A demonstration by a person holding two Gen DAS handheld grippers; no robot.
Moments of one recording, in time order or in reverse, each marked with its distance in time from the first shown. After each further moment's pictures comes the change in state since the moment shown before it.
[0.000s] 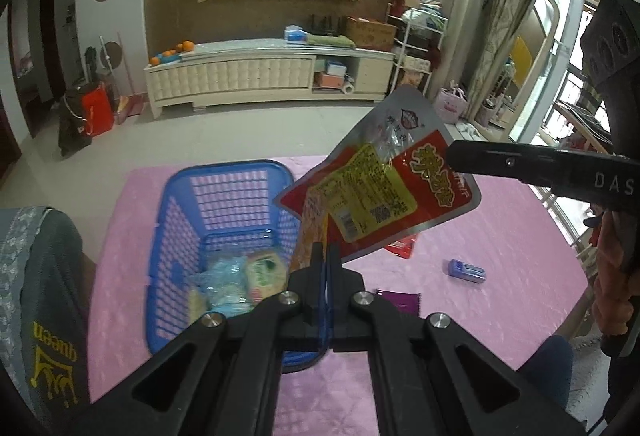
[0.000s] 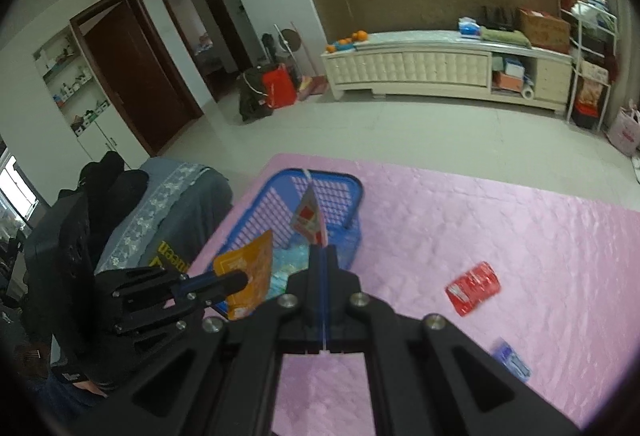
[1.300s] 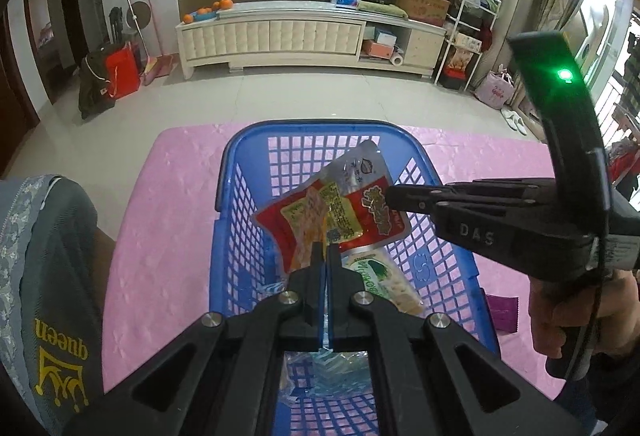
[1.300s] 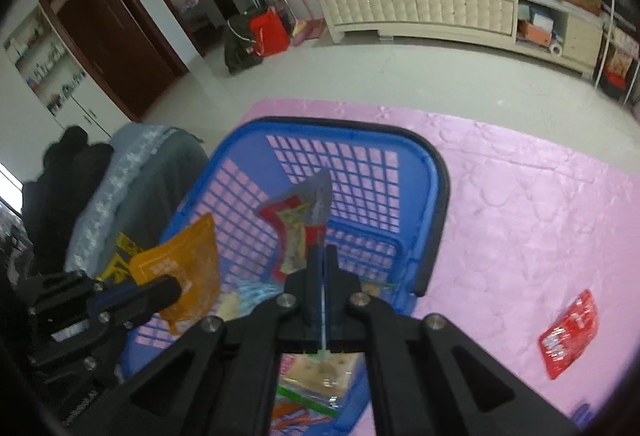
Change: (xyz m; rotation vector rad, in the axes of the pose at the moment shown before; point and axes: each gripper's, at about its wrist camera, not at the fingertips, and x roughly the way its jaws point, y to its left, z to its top) left arm 0.093 0.090 0.001 -0.072 0.116 0.088; right arm 0.200 -0.007 0.002 0.014 0.207 -0.058
